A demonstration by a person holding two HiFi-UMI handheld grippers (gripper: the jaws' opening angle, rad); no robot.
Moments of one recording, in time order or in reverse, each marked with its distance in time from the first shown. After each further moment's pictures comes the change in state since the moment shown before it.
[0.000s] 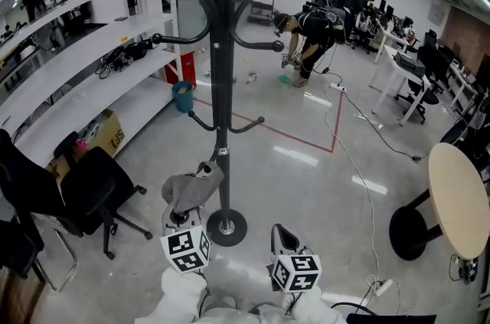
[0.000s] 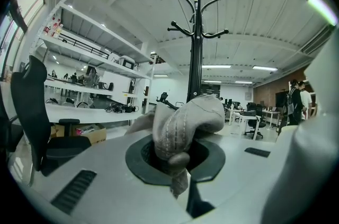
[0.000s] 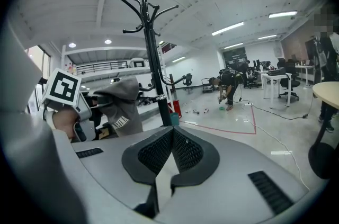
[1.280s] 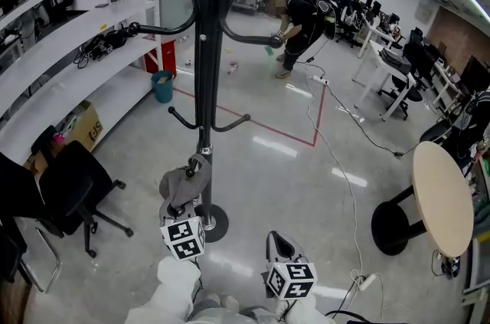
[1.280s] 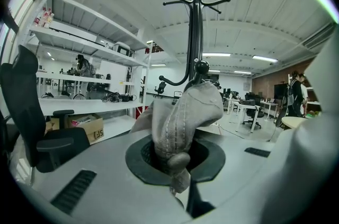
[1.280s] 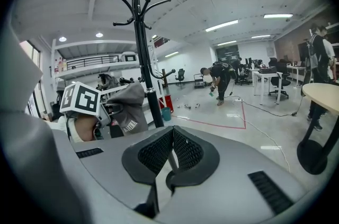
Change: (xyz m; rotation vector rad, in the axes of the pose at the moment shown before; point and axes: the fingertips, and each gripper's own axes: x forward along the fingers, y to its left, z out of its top) left arm 0.066 -0.013 -0.068 0.023 0.123 -0.016; right arm -0.008 -0.027 -0.015 0.010 0.059 -0.093
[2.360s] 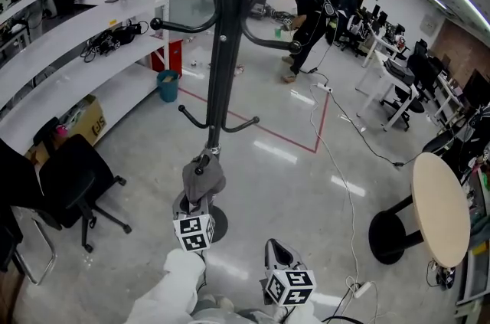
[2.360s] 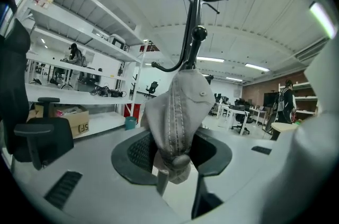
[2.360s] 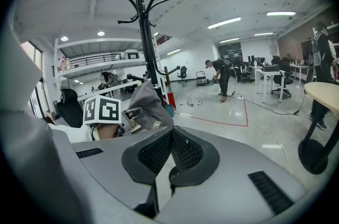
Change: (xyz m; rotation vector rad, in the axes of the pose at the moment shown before) left arm 0.037 -0.021 -0.037 -0.054 -0.022 -0.121; right arm -0.007 0.016 -0.009 -0.004 0.030 0.024
